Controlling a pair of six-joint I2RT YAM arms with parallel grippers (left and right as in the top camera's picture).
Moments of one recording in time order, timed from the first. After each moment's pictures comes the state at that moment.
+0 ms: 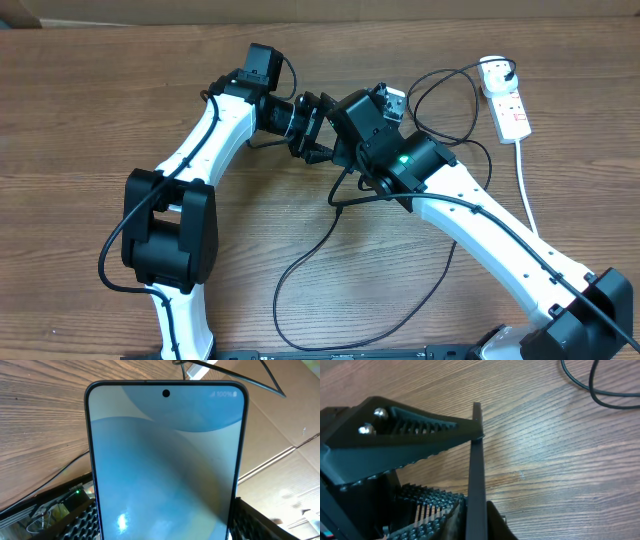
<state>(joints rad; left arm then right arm) -0.28 2.07 1.62 -0.76 1.12 -1.17 0.67 1.63 1.44 -0.81 0.28 0.89</state>
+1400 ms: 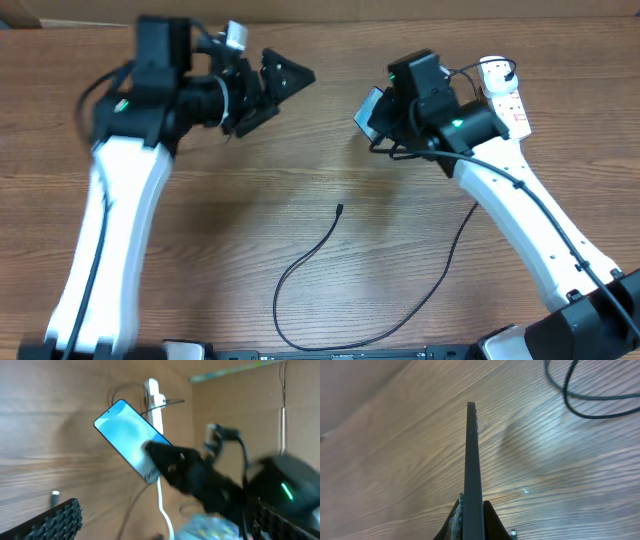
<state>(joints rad) -0.12 1.54 1.63 -0.87 0.81 -0.67 0.42 1.63 1.49 -0.80 0.03 0.89</state>
